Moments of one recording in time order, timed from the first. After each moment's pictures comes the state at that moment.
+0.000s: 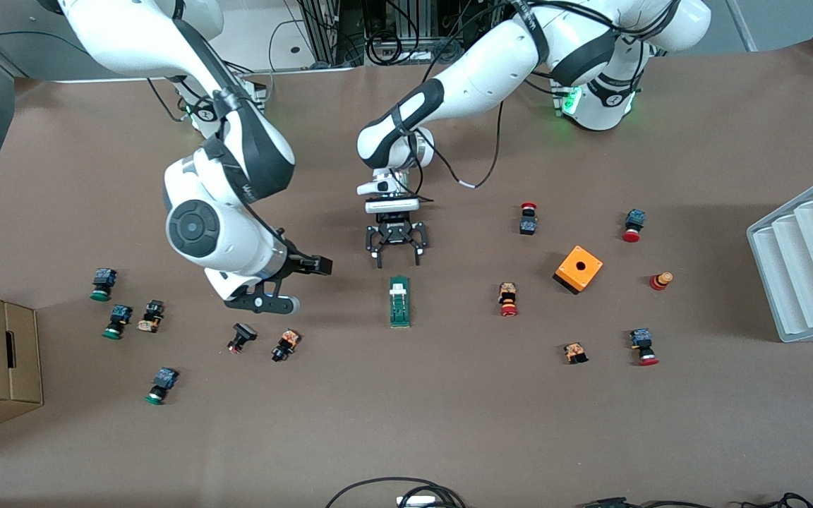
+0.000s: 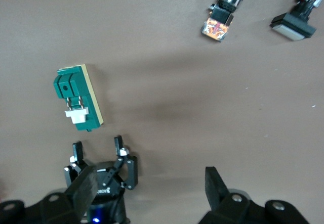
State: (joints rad) left arm -0.84 0.96 -0.38 -1.69 1.88 1.88 -2.52; right arm 0.39 0.36 0.07 -1.69 0.19 1.95 0.58
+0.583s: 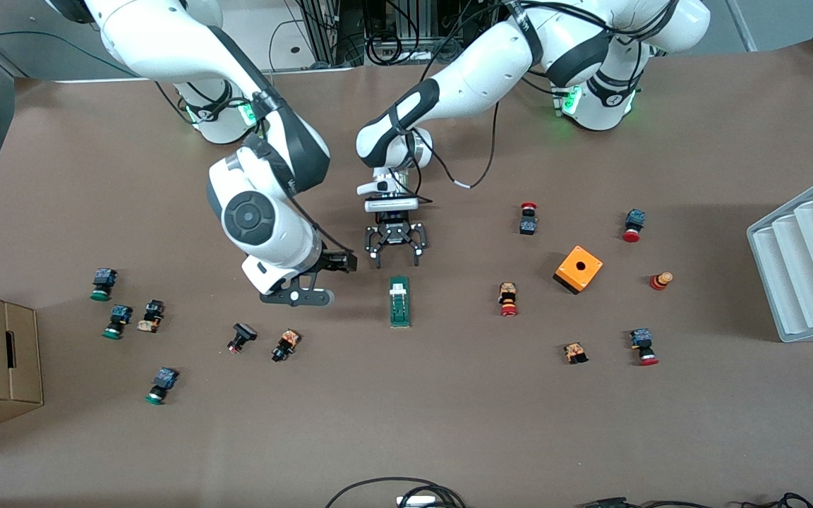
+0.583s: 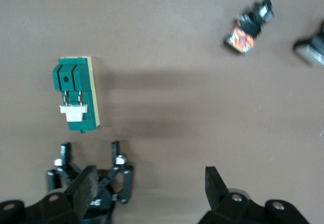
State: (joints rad) left arm -0.86 0.98 -0.36 -1.67 1.89 1.87 -2.53; right arm 0.48 0.40 0.07 -1.69 0.06 2.02 0.50
